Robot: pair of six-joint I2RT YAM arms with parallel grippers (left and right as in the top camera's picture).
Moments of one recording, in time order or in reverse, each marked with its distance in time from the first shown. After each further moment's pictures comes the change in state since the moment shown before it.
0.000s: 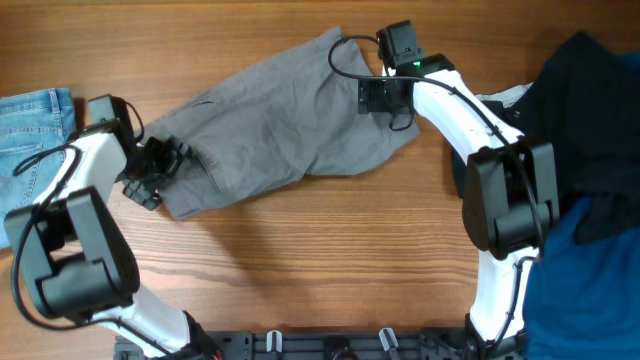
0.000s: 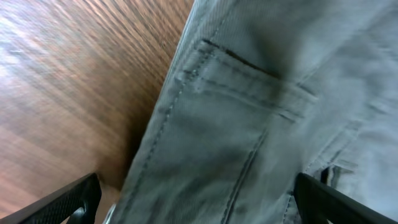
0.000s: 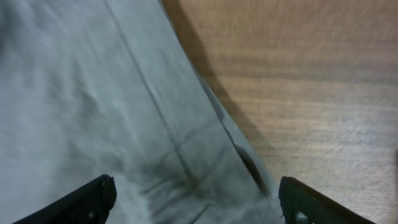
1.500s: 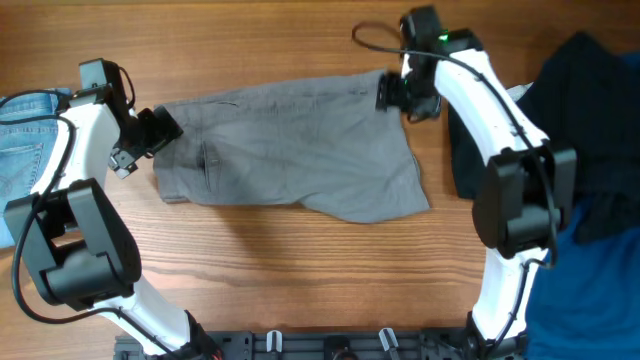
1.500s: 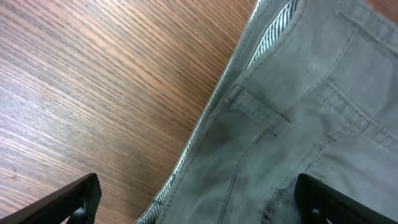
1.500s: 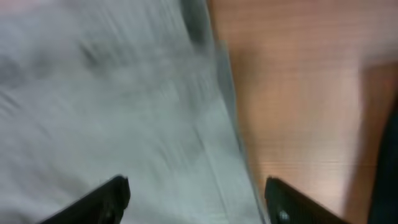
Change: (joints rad) left arm -0.031 0.042 0.246 -0.124 -0.165 0.284; right arm -0.068 -0.023 0.172 -0.304 -0.134 0.072
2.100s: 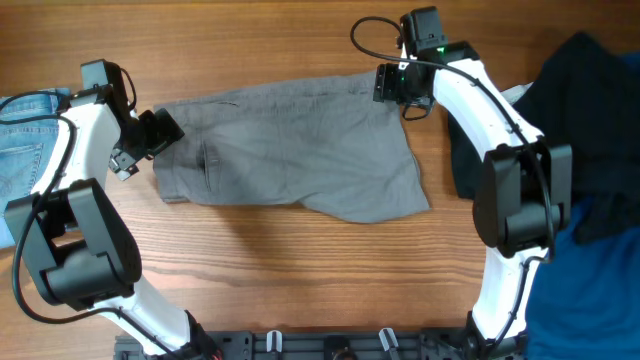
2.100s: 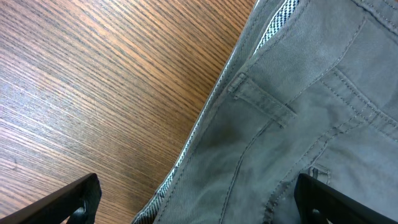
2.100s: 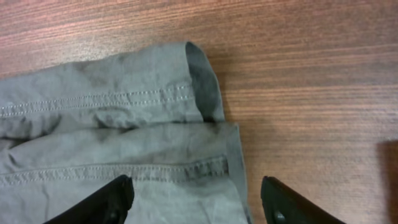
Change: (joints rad) left arm -0.002 0.000 0.000 -0.020 0.000 0.000; right arm -0.003 0.009 -0.111 0.256 0.016 -0.006
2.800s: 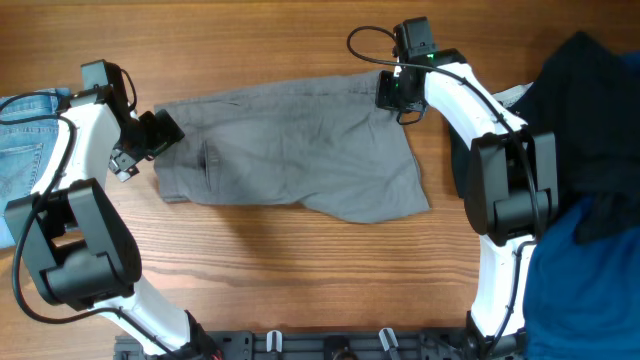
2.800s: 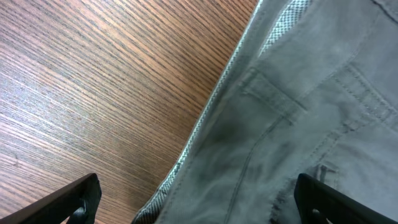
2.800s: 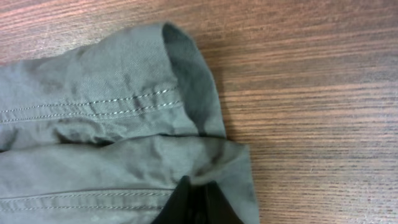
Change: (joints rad) left arm 0.000 0.000 0.000 -0.011 0.000 0.000; right arm 0.001 0.083 -0.002 0.041 0.002 0.031
